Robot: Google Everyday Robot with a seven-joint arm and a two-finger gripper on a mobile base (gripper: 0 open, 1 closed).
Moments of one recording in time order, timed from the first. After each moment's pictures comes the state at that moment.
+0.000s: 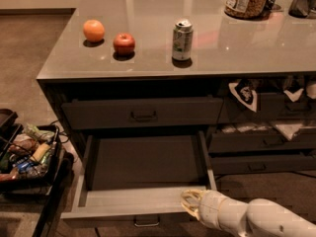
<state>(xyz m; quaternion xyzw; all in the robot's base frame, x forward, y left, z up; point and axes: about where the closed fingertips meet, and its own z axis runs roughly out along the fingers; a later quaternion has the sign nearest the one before) 0.406 -0.097 0.540 -0.57 0.68 0.09 0.45</state>
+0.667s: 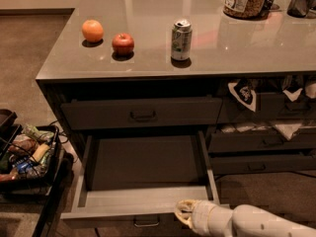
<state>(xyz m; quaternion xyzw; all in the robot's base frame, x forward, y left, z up) 0.401 -0.083 0.462 -0.54 0.72 0.13 0.41</state>
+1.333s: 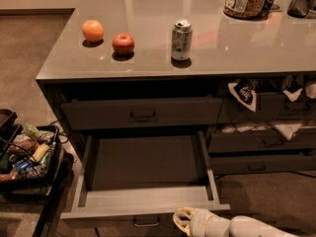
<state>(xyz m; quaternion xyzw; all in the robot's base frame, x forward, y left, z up) 0.384 -0.078 0.437 -0.52 0.74 0.13 0.41</state>
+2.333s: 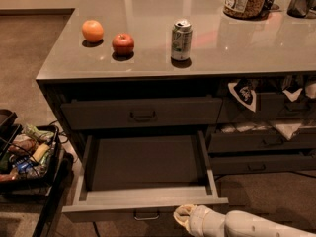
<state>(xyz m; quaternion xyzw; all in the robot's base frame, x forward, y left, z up) 0.402 -0.086 0.408 -0.48 0.78 0.13 0.38</state>
